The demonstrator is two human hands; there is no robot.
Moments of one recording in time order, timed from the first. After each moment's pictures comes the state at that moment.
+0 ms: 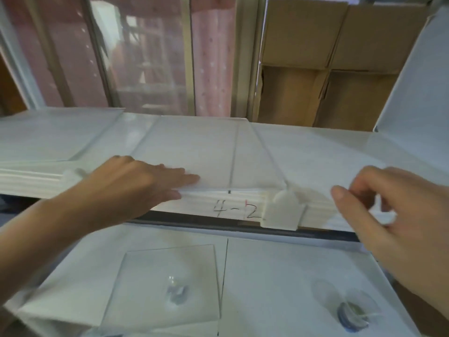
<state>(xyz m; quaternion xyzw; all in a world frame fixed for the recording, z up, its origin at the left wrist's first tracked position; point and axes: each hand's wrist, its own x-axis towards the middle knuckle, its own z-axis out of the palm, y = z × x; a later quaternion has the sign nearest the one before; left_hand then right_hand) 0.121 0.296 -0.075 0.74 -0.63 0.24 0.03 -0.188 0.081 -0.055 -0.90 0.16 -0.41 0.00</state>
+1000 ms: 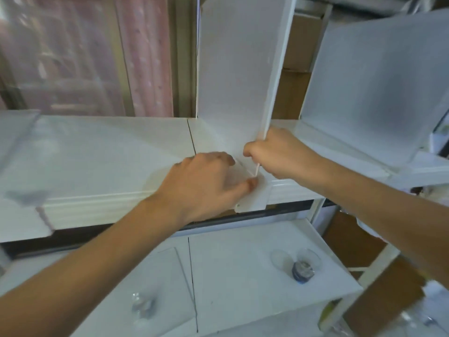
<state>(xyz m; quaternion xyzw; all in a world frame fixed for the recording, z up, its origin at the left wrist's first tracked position) 0.042 0.193 -0.074 0.74 -0.63 0.13 0.18 -0.080 0.081 -0.024 -0.86 0.41 -0.20 0.23</state>
